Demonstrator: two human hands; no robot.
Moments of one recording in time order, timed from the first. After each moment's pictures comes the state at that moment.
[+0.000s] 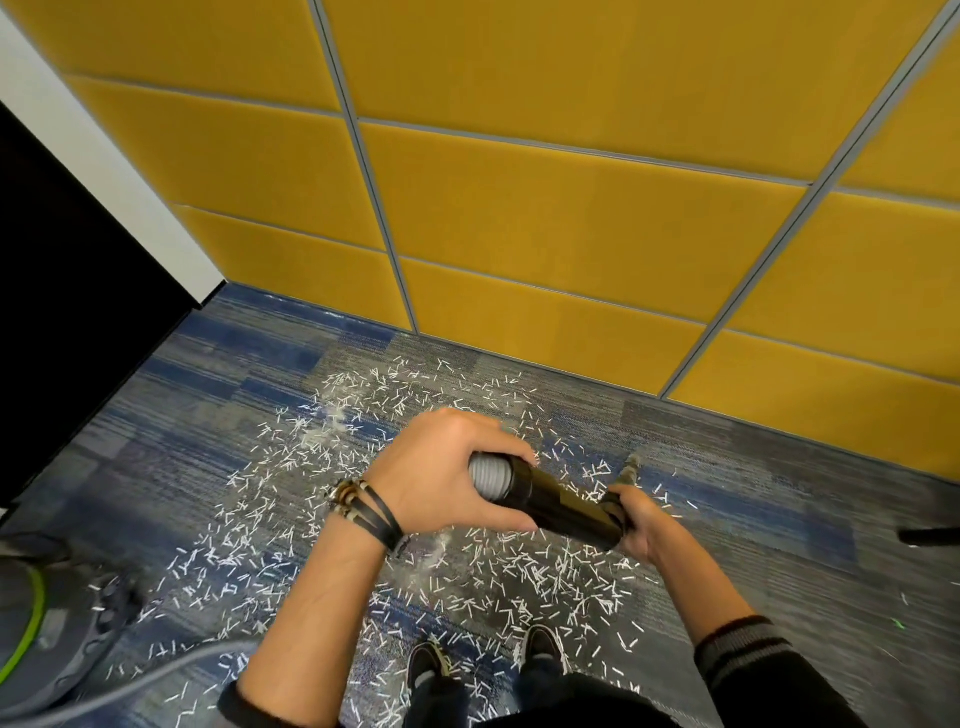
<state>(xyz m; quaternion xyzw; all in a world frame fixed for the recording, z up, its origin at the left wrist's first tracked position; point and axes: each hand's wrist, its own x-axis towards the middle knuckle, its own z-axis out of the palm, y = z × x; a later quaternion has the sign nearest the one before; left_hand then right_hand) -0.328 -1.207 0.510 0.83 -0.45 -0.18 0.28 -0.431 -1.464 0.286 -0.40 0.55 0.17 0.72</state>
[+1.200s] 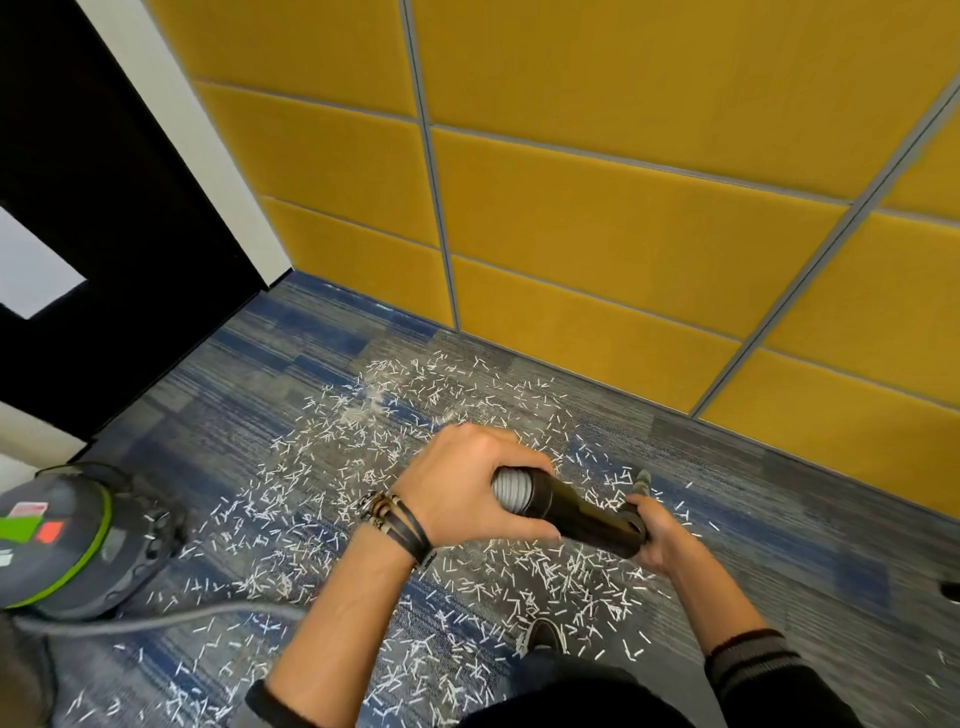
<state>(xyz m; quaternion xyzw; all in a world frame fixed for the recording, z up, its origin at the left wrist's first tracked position) -0.440 -1.175 0.512 0.86 -0.42 -0.13 0.25 -0.497 -1.439 0.292 -0.44 0.54 0.18 0.69</state>
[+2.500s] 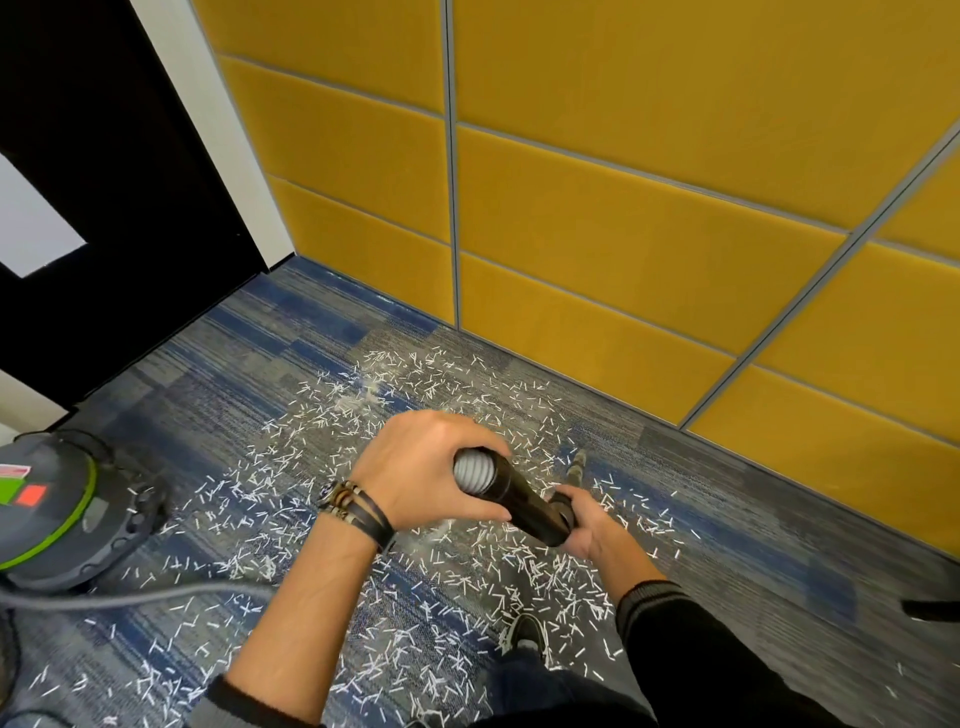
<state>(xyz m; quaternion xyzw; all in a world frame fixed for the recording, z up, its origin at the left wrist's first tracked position) -0.447 -1.097 0.503 0.89 -0.37 -0.05 0.24 -0.475 -1.345 0.275 -0.34 0.51 0.21 0.76</state>
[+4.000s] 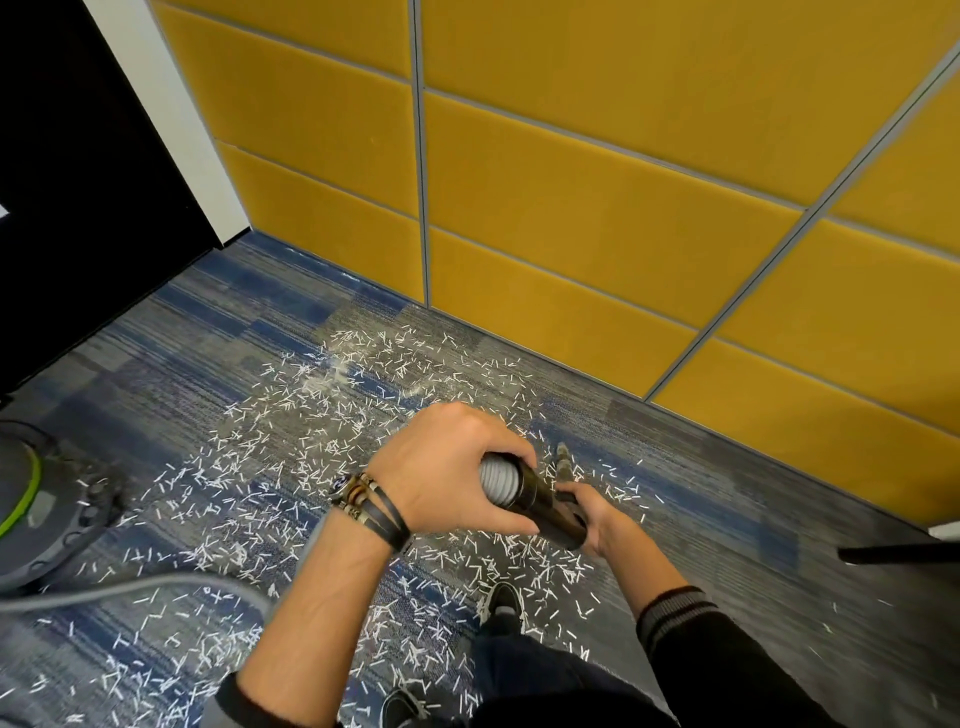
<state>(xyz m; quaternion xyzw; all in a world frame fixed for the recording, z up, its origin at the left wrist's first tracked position) -0.474 -1.116 0.516 0.85 -0.44 -0.10 0.26 -0.517 -1.366 0.271 -0.43 0.50 0.26 0.70</state>
